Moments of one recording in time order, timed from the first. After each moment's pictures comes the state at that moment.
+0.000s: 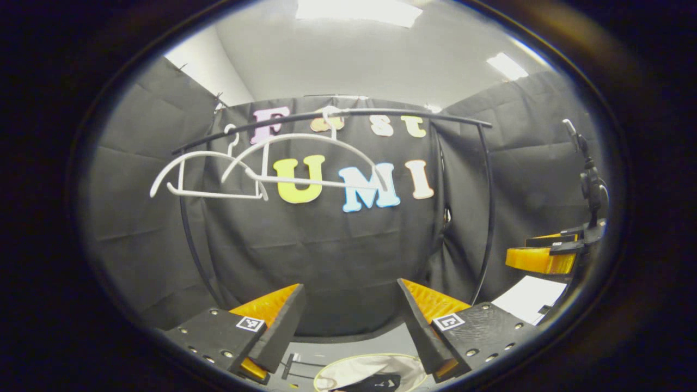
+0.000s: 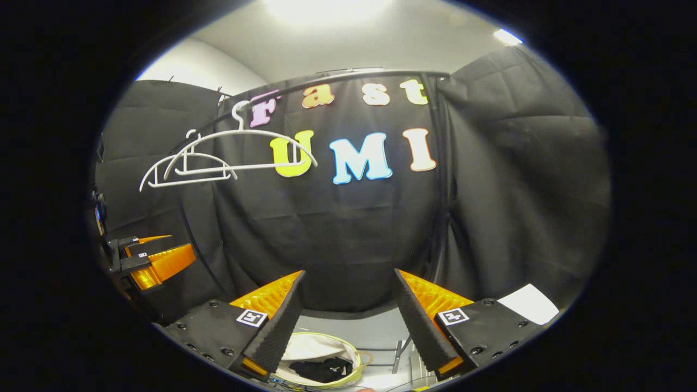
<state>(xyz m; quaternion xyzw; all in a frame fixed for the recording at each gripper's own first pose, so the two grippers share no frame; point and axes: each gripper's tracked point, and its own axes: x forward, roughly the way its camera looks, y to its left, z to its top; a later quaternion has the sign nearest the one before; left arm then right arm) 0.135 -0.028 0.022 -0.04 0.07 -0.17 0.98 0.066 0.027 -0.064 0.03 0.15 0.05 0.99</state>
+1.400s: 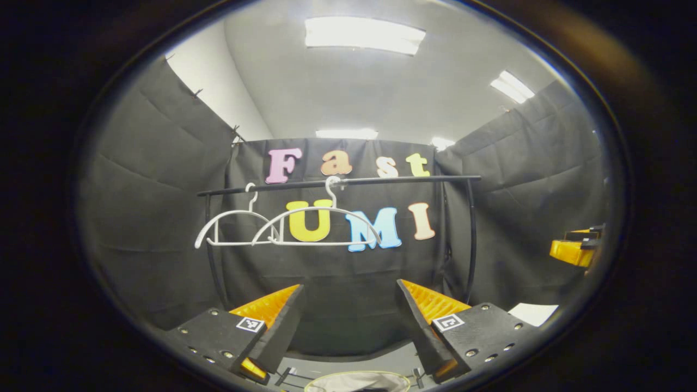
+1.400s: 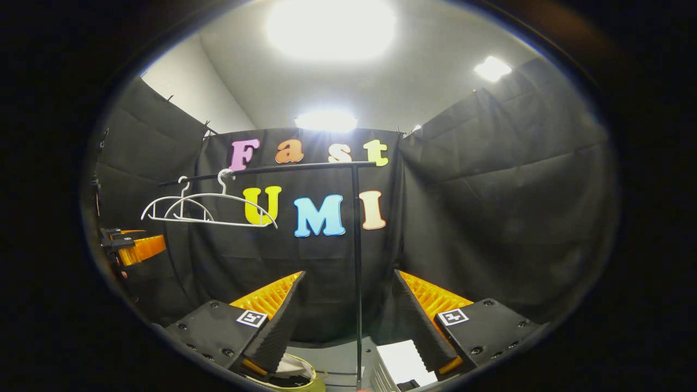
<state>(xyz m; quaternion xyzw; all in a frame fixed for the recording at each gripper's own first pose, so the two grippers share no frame) 0.040 -0.022 0.126 -0.05 0.00 -0.13 0.99 -0.052 -0.064 0.032 -0.01 0.01 -0.05 1.00</state>
